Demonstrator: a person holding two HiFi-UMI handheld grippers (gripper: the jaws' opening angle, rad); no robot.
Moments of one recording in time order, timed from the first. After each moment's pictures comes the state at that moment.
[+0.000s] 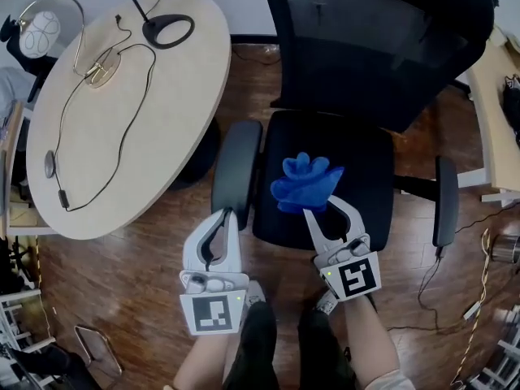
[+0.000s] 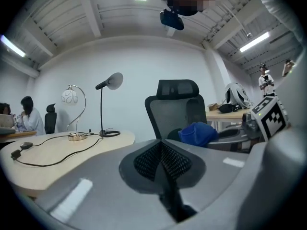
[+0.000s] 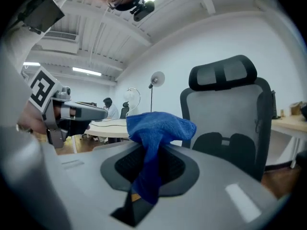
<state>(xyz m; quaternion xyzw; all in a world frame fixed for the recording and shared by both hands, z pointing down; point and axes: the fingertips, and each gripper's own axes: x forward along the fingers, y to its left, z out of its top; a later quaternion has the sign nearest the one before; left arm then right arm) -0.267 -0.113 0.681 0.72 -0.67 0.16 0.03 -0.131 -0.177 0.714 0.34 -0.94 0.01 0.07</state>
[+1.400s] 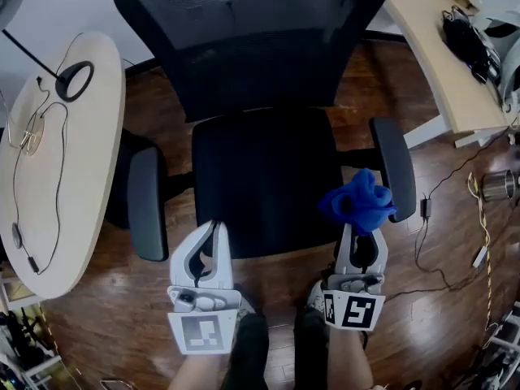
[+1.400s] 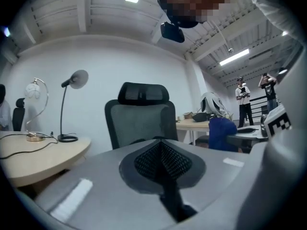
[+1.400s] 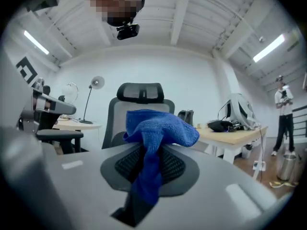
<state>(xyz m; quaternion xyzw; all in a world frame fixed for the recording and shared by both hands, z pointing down) -0.129 -0.148 0.682 0.81 -0.56 0.16 -0.01 0.093 -0.157 0.681 0.66 -0.75 -0.07 -0.07</state>
